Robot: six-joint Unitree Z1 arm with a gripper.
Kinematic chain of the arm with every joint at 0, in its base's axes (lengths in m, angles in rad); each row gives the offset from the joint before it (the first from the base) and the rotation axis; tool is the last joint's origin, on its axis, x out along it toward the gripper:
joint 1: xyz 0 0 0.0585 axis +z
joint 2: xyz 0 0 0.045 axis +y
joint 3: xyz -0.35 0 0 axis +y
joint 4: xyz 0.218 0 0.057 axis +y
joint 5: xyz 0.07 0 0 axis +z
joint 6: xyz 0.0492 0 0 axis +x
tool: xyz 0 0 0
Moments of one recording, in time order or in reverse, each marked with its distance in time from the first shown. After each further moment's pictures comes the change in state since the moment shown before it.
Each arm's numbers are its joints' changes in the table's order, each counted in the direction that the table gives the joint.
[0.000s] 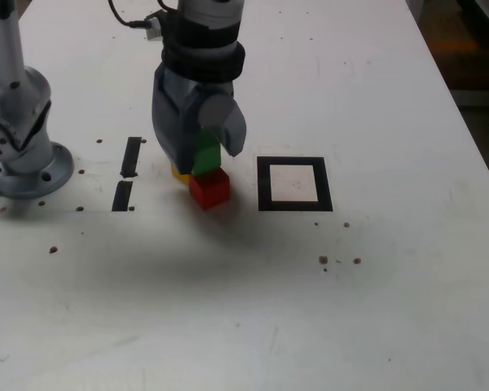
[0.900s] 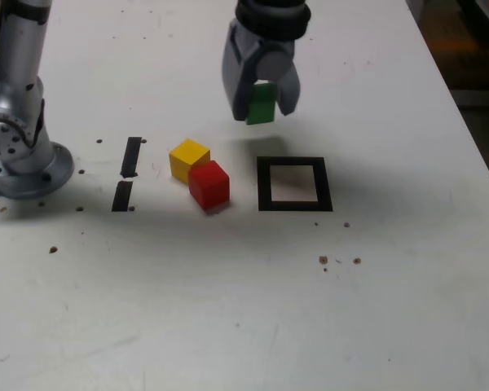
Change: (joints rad) arm 0.224 0.243 -0.376 0.150 0.156 0.510
